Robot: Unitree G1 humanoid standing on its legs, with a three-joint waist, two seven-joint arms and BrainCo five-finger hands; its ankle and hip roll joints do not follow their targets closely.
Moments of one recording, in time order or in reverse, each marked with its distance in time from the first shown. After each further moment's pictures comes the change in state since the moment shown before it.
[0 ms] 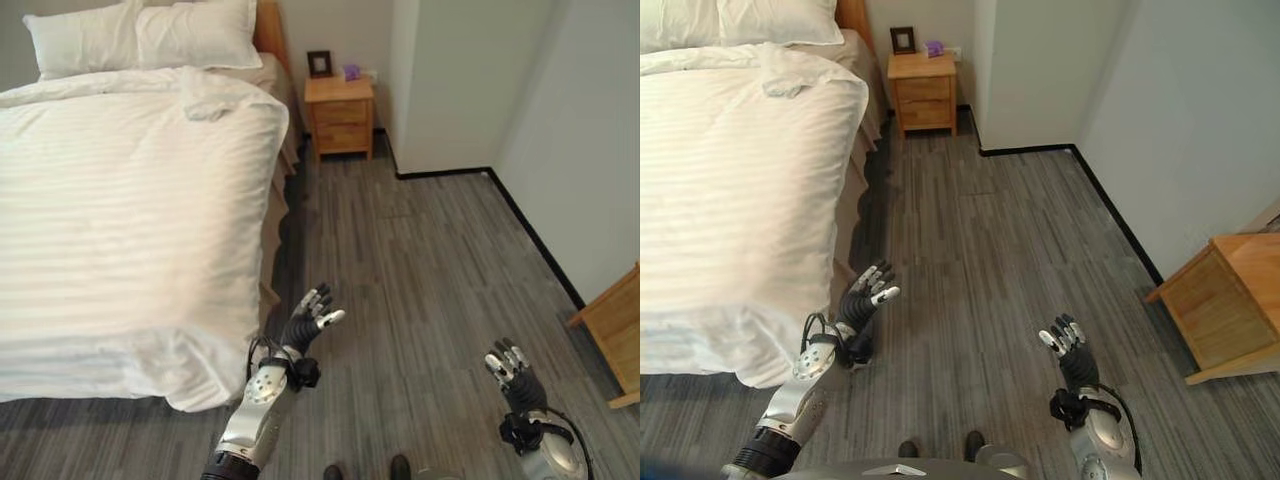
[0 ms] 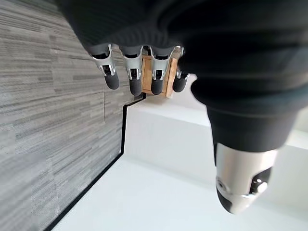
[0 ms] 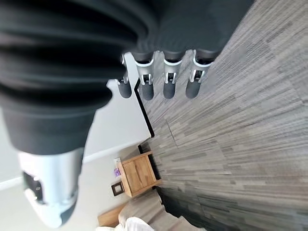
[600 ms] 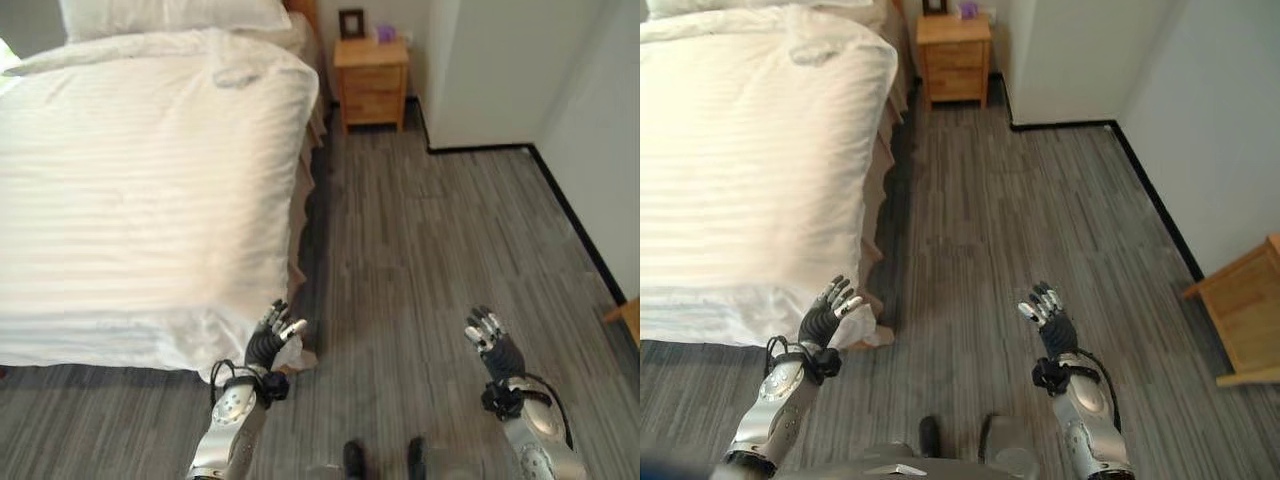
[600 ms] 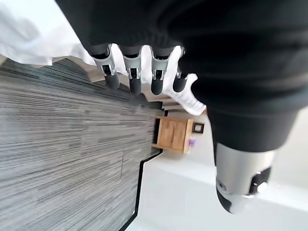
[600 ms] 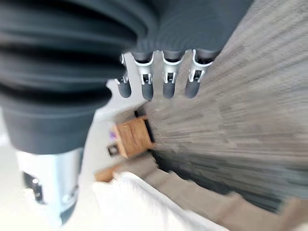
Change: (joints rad) left arm 0.099 0.045 0.134 -0.009 0.001 -0.001 0.051; right arm -0.090 -0.013 0.117 -0.007 -0.007 0.016 0.021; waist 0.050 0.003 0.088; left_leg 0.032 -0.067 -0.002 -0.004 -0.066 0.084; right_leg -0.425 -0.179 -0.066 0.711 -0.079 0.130
